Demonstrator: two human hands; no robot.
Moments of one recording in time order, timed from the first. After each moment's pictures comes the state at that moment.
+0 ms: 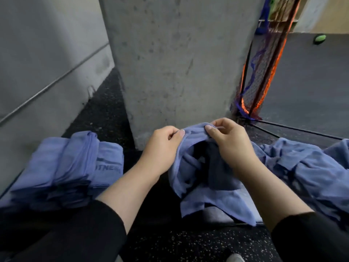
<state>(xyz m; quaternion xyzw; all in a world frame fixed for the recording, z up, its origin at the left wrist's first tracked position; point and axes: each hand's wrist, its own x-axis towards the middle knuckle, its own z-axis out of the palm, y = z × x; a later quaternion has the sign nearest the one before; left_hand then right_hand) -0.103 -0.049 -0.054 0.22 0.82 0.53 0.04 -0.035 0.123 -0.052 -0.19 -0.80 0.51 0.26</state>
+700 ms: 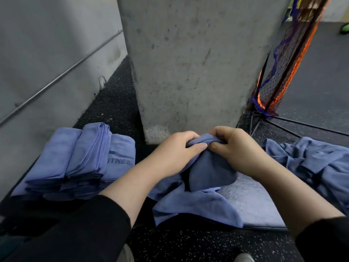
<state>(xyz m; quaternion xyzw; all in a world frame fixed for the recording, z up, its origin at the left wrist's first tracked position) -0.117 -0.069 -0.067 0.34 0.84 0.39 0.13 -0.044 0.105 -0.054 -0.05 -0.91 0.39 0.09</state>
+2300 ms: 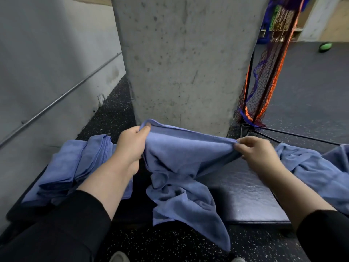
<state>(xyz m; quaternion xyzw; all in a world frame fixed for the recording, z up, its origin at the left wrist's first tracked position) -0.127 -0.111 -0.033 0.01 0.70 0.71 0.07 0.003 0.168 -0.060 -0.25 -0.84 0.45 0.20</state>
